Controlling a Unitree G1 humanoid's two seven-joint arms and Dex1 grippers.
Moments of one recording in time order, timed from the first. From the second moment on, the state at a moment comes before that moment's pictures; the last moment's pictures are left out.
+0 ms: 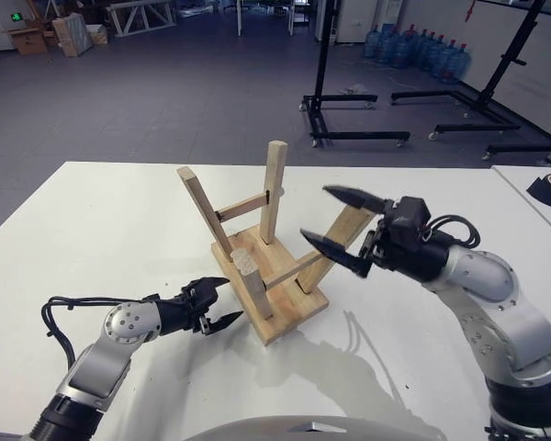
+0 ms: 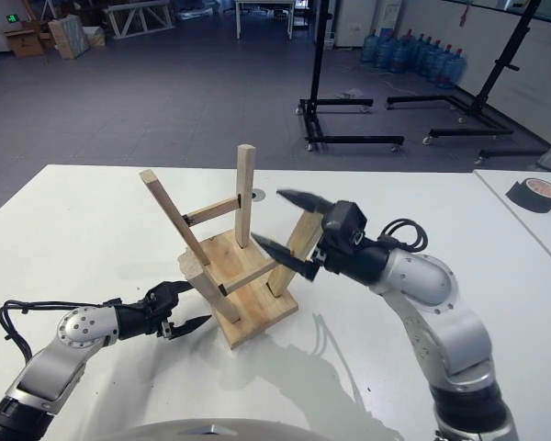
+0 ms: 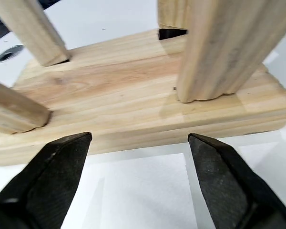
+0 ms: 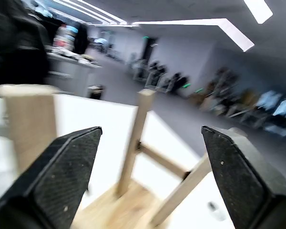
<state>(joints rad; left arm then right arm) 0.09 0.60 -0.18 -0.21 -0.08 0.15 -0.81 -0.14 -0.52 0.02 -0.66 0.38 0.29 0.62</state>
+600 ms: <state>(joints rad) 0.07 0.57 -0.18 -0.24 -0.10 0.16 -0.78 -0.15 -0.53 0.33 -0.24 -0.69 -0.40 0.14</state>
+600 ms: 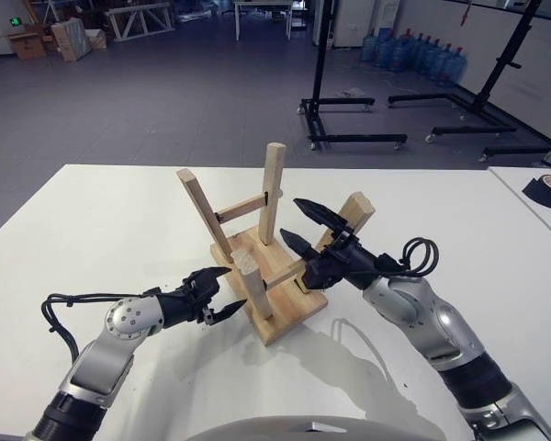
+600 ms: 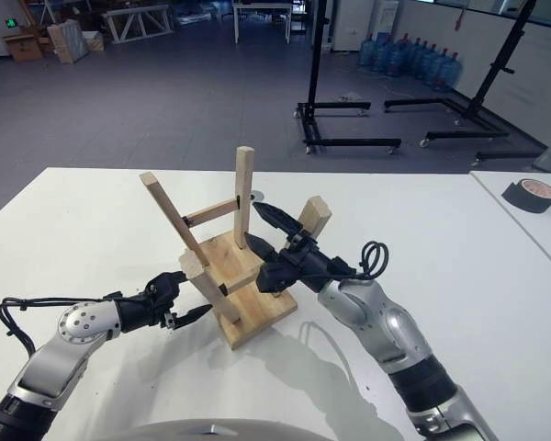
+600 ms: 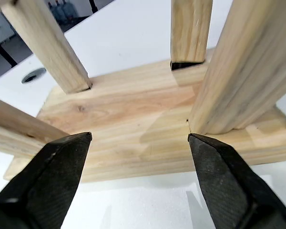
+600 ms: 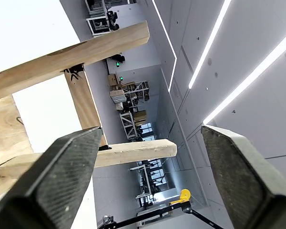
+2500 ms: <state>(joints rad) -0.04 0.49 -0.14 -0.68 -0.45 0.43 -0.63 -0.25 -0.53 0.29 -0.26 -0.19 -0.16 0.47</state>
